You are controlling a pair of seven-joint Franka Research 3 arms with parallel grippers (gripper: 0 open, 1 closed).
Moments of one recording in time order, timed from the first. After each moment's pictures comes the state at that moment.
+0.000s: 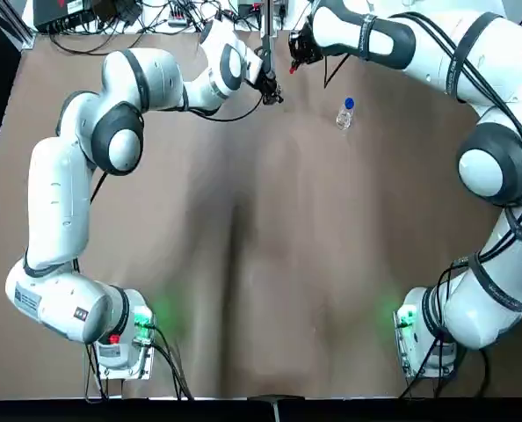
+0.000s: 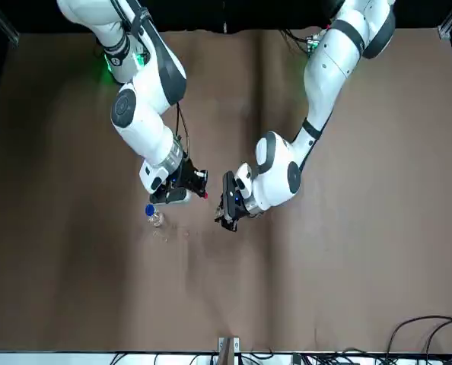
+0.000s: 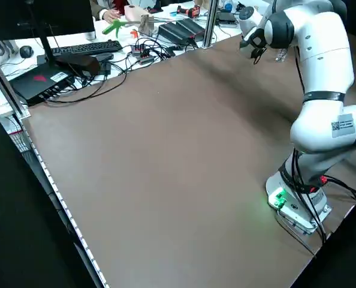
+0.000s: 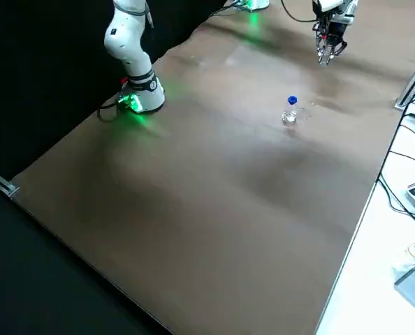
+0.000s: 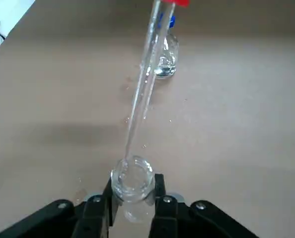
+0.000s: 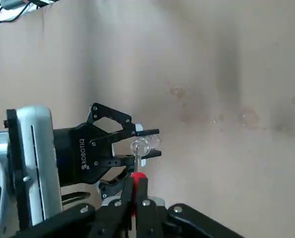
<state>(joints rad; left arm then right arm) -0.38 0.85 -0.38 -1.43 -0.67 2.64 1.51 0.49 0.40 0.08 -1.63 0.31 2.33 0.45</state>
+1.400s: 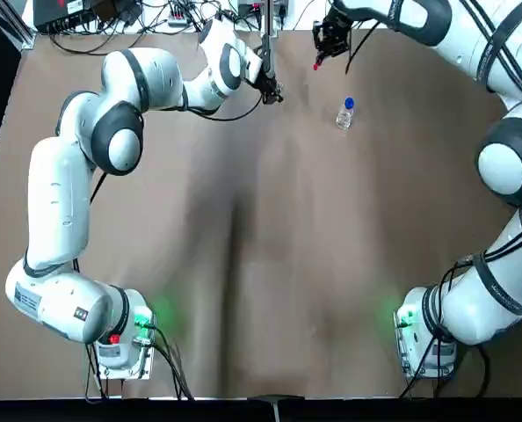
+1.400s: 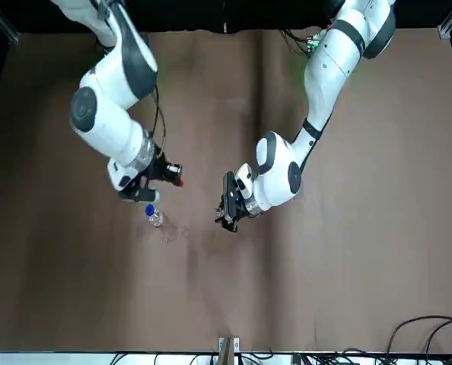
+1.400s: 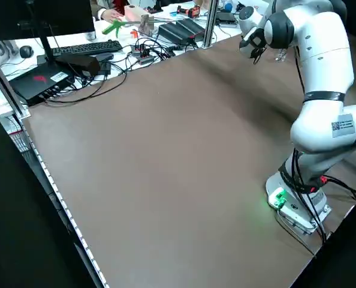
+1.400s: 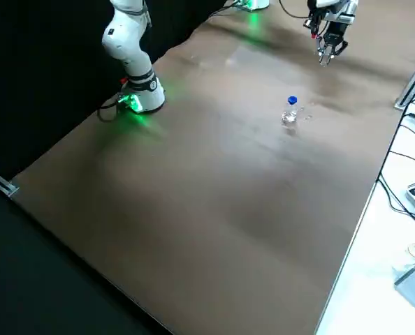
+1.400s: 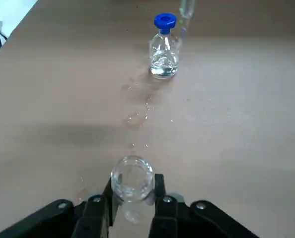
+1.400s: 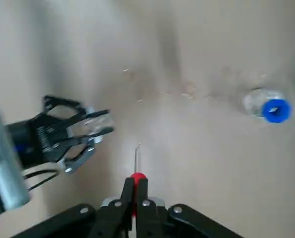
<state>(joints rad) -0.38 0.85 -0.38 -1.43 -0.67 2.64 1.51 0.39 0.32 0.07 -1.61 0.31 2.04 0.50</state>
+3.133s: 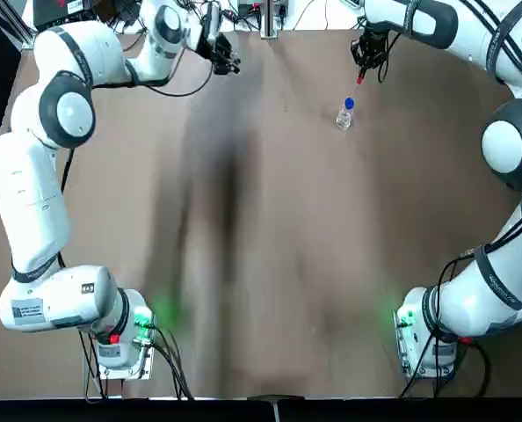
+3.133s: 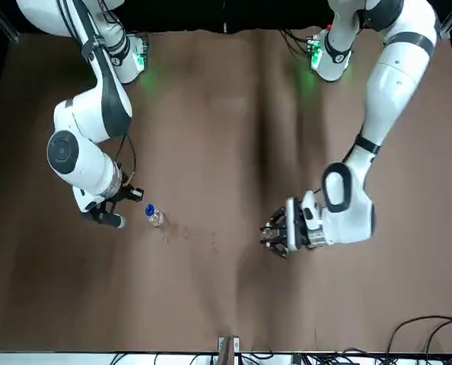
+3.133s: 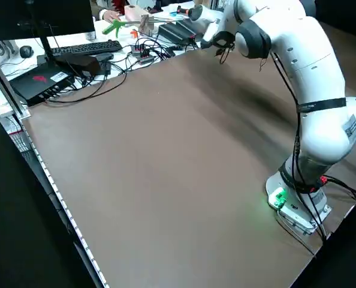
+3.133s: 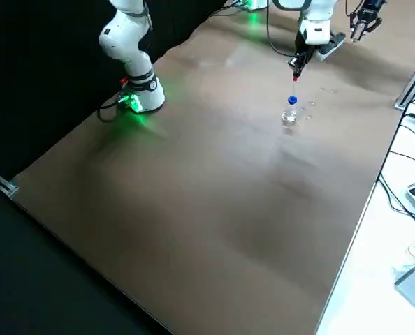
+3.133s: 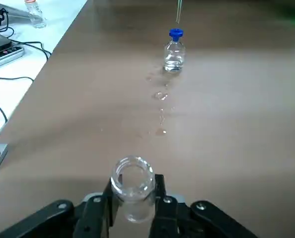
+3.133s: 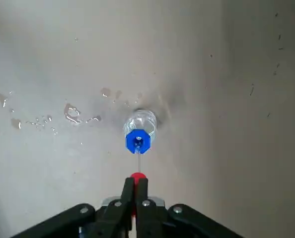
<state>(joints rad) 0.10 0.84 -0.57 -1.44 -0.66 2.32 1.79 0.24 0.35 0.06 -1.67 0.06 1.95 0.49</state>
